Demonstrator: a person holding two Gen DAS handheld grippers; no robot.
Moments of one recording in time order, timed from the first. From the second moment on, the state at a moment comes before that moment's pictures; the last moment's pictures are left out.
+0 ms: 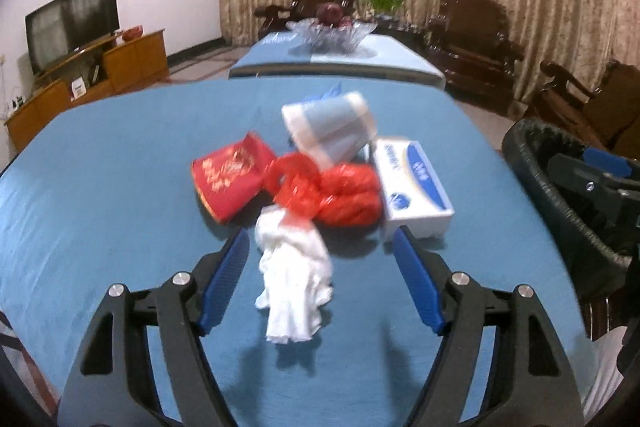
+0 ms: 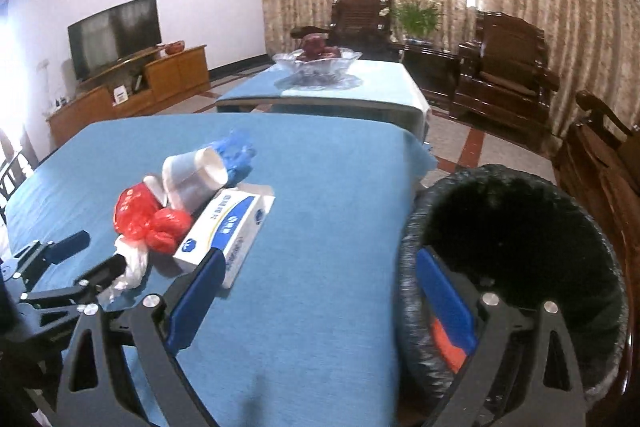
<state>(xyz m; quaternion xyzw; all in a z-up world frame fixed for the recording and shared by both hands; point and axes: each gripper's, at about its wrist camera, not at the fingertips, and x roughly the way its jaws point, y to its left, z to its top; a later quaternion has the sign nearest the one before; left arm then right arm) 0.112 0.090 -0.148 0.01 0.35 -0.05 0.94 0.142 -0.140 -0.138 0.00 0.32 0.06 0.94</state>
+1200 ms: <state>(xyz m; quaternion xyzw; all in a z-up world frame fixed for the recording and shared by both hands) 0.096 0.137 -0.148 -0.02 0.34 0.02 0.94 0.201 -0.050 -0.202 -0.04 0.42 0.07 0.90</state>
